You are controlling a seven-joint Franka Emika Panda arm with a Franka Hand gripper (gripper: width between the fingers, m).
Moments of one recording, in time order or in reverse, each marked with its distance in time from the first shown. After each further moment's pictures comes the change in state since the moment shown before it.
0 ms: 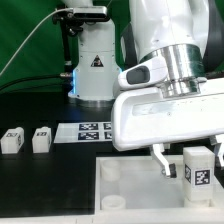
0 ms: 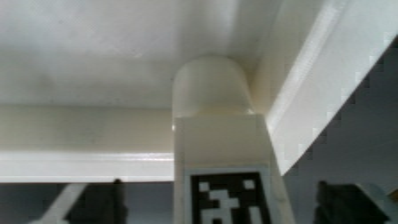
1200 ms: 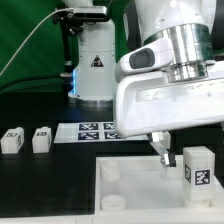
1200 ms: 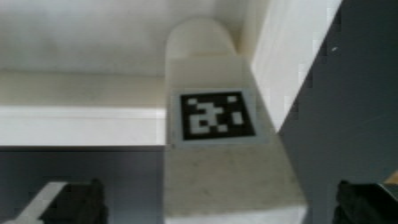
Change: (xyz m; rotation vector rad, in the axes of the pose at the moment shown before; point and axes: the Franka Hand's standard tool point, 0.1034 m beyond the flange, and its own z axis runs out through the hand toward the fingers) arm 0.019 -0.001 -0.011 0.029 -0.230 0.031
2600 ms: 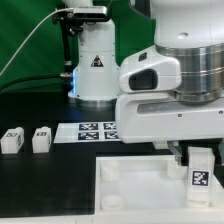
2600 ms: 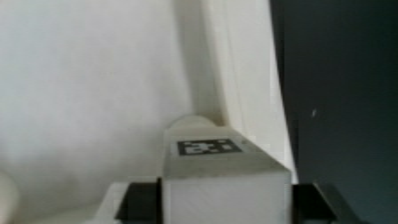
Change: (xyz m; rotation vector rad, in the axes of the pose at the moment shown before) arm 0.005 0.000 0.004 -0.037 -0.441 0.485
